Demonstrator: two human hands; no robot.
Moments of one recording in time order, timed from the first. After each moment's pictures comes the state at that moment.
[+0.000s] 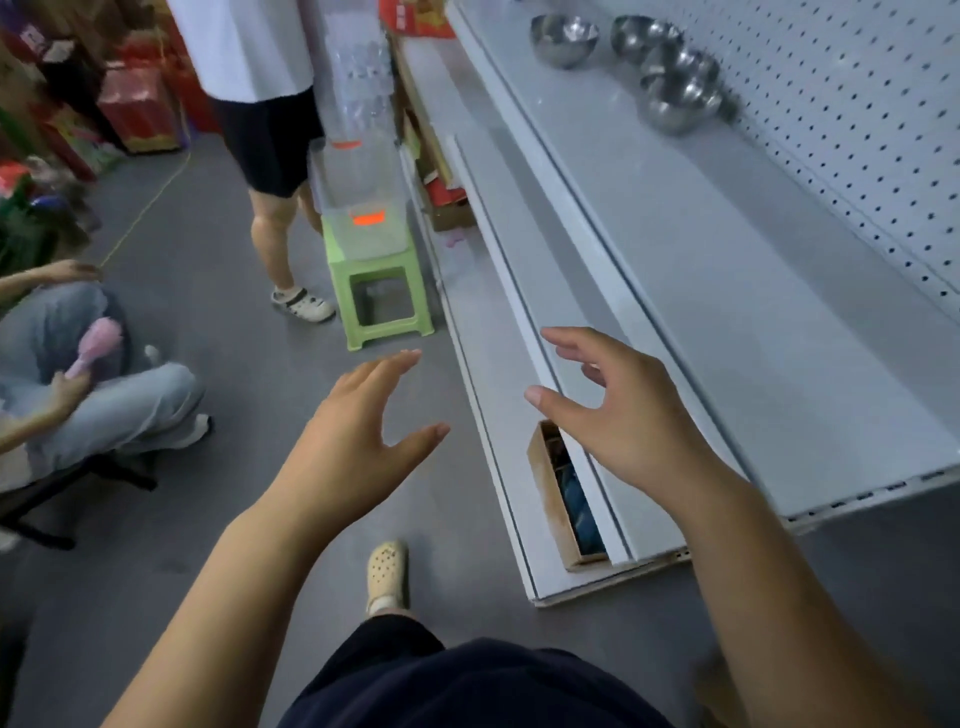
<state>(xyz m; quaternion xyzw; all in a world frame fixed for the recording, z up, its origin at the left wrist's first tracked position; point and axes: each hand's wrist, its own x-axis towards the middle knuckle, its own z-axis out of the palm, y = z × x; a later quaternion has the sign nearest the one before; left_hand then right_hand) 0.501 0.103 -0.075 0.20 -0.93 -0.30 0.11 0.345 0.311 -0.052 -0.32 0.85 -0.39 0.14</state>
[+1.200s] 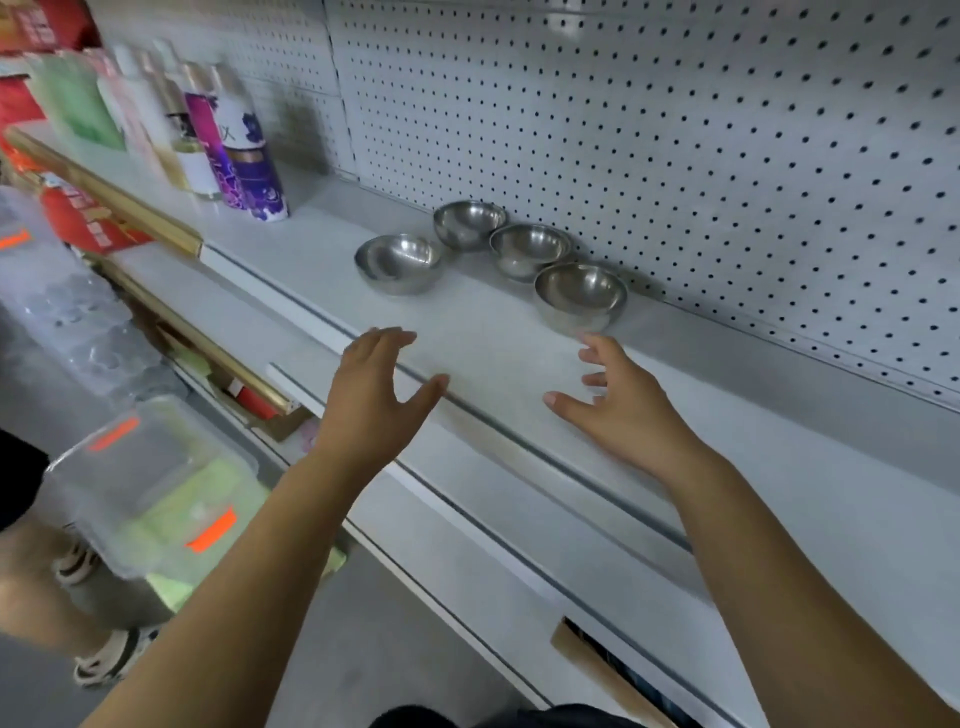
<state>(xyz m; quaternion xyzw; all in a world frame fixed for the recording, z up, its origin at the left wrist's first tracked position) 0.004 -0.145 -0.043 -0.09 -0.93 -0.31 0.15 0.033 0.127 -0.029 0.02 0.89 -0.46 0.00</state>
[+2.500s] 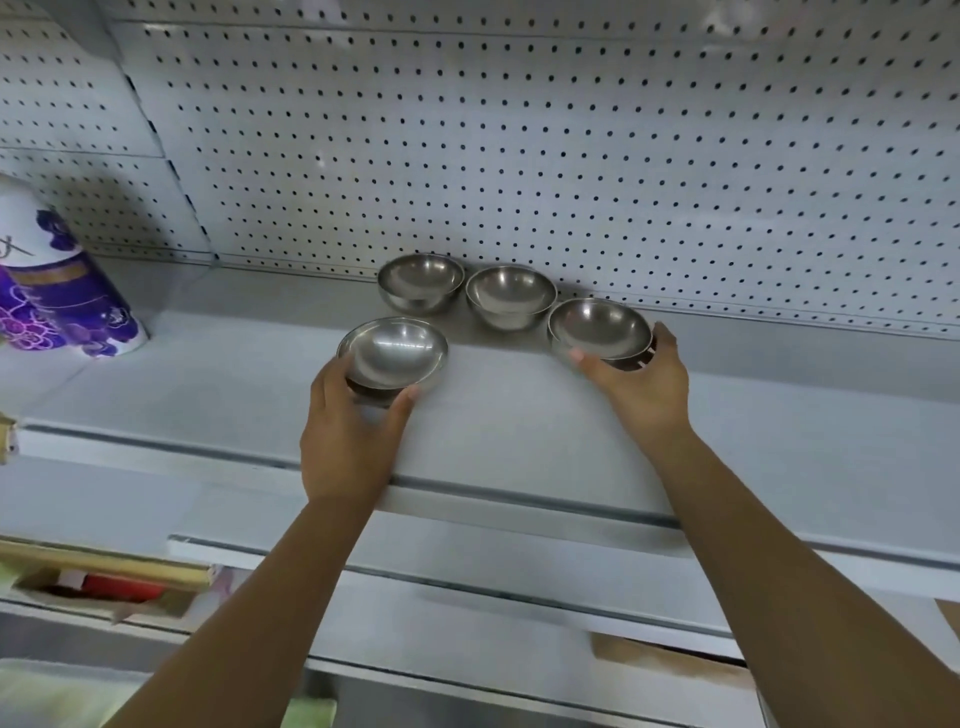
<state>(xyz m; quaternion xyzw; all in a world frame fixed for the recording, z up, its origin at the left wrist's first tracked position) -0.217 -0.219 -0.083 -0.15 -0.86 -0.46 0.13 -0.098 0.062 -0.064 0.35 0.74 -0.49 -0.31</state>
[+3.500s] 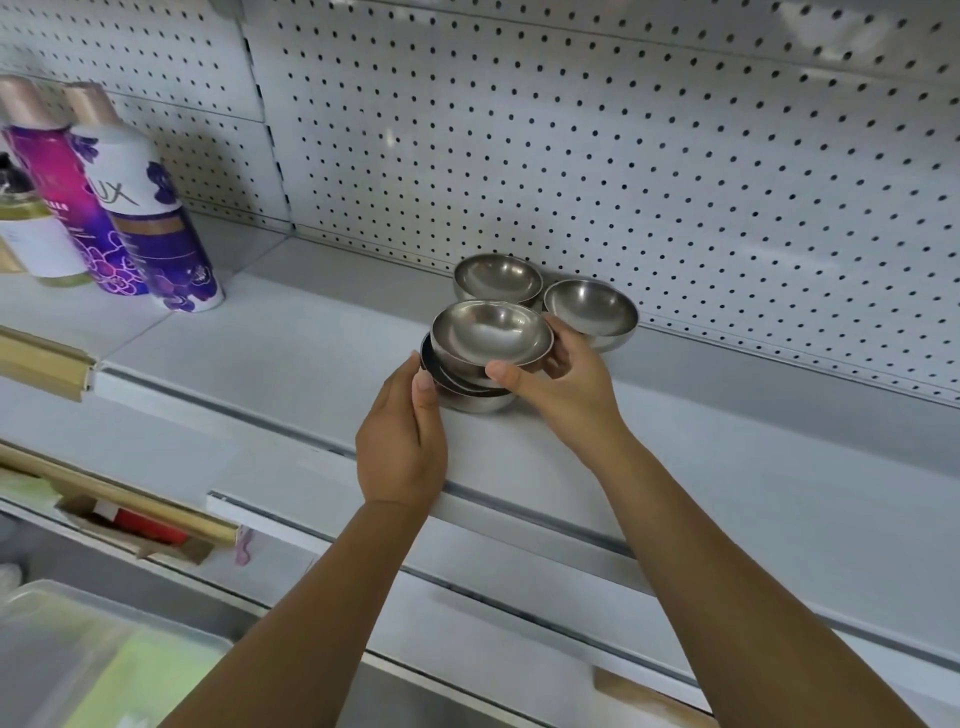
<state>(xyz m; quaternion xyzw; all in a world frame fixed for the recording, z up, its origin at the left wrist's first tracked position) -0.215 -0.221 -0.088 -0.12 -0.82 -0.54 0.15 -0.177 -0.050 -0.037 0.10 0.76 -0.61 -0.18</state>
